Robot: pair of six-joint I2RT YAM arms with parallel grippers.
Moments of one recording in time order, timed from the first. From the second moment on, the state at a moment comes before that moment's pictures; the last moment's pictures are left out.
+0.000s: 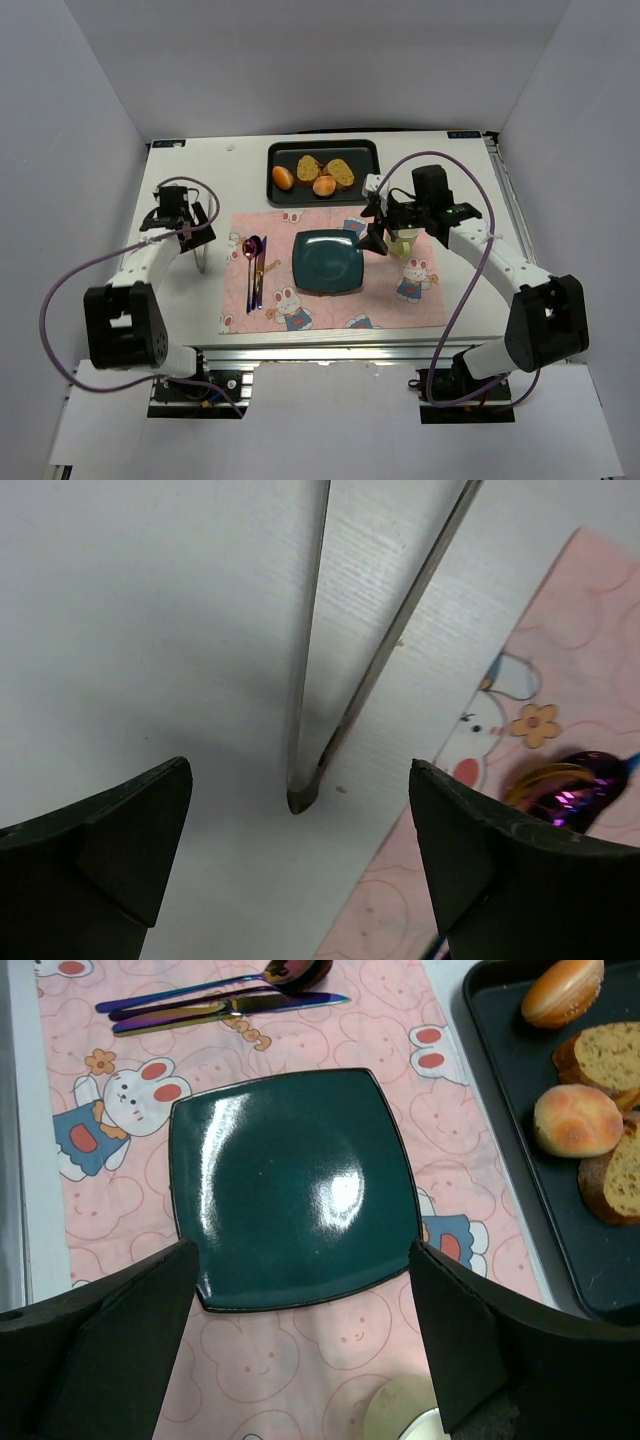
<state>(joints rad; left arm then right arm) 0.06 1.36 0.94 -0.46 -0.25 -0.35 0.39 1.43 1.07 -0.32 -0.87 -0.65</state>
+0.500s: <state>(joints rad) 0.08 1.77 1.03 -0.26 -0.07 -0.12 0.39 1.43 1.07 -0.32 -0.79 -0.64</state>
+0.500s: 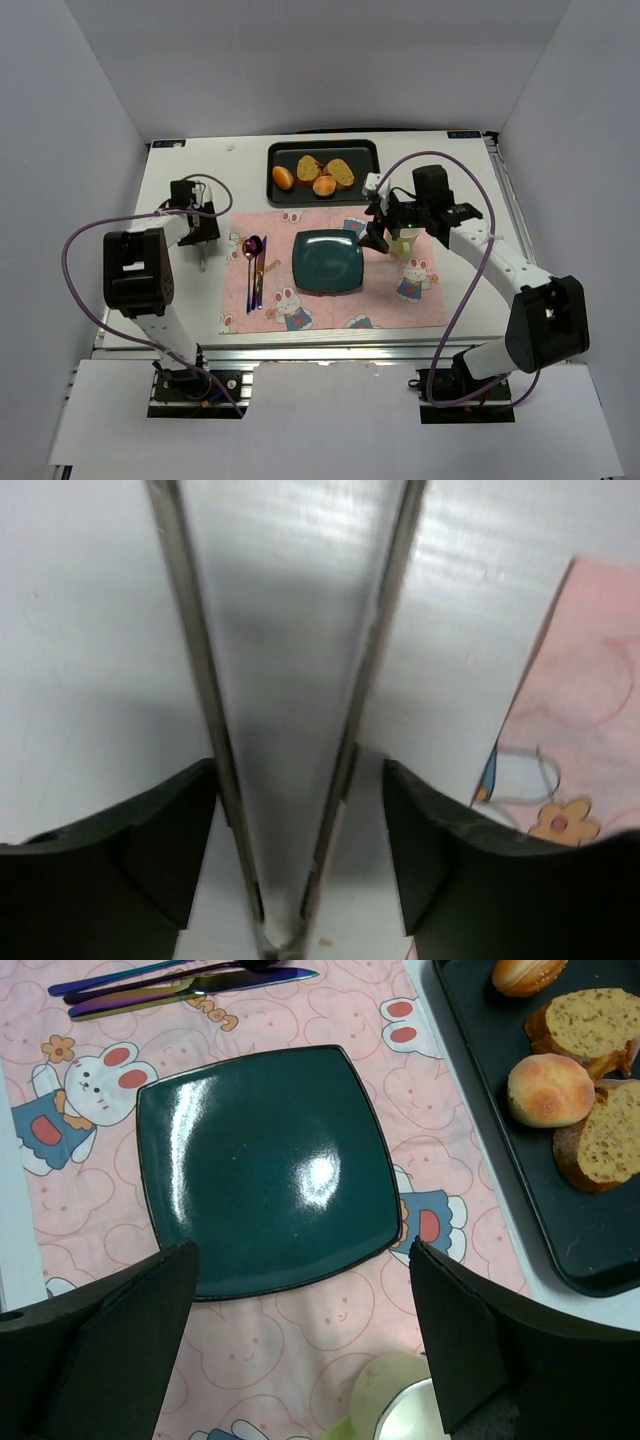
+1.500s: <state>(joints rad) -0.21 1.64 1.27 -0.14 0.33 -0.73 0.28 1.40 1.07 -0.32 -0.77 -0.62</state>
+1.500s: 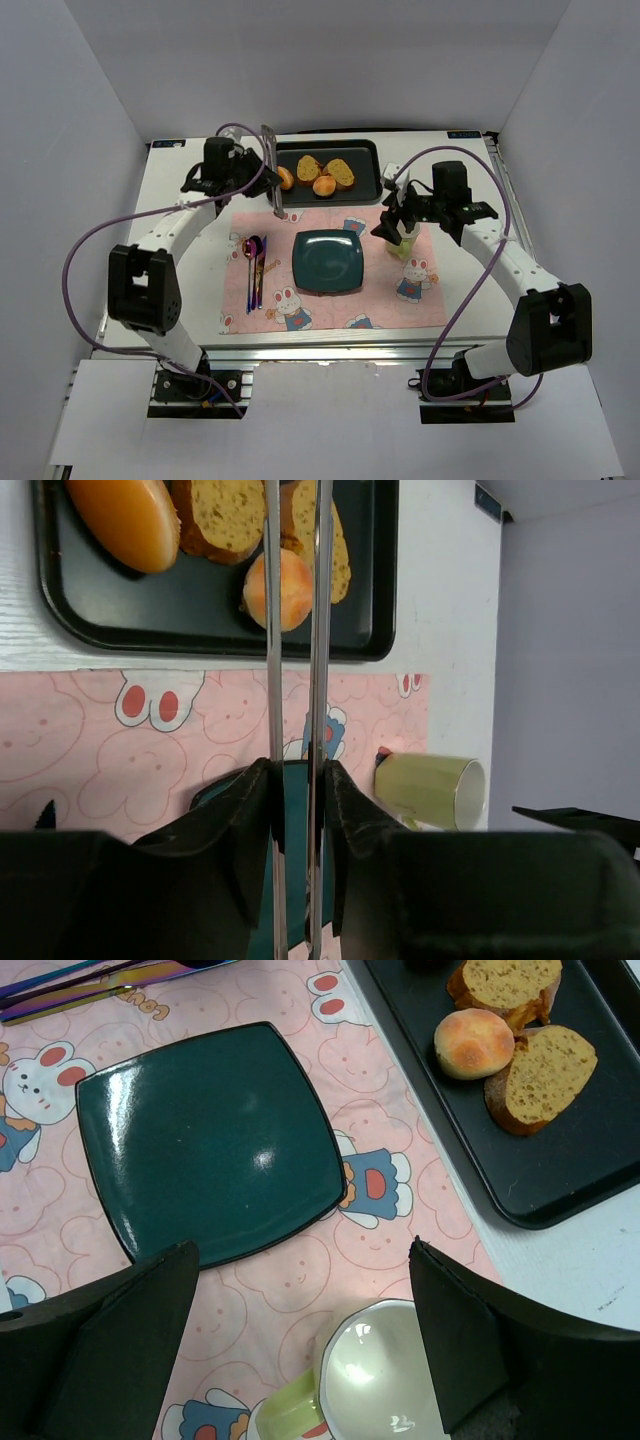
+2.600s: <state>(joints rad) -0.30 1.85 1.42 -0.39 0.32 -0.66 0.27 1.37 1.03 -0.29 -0.77 -0.61</state>
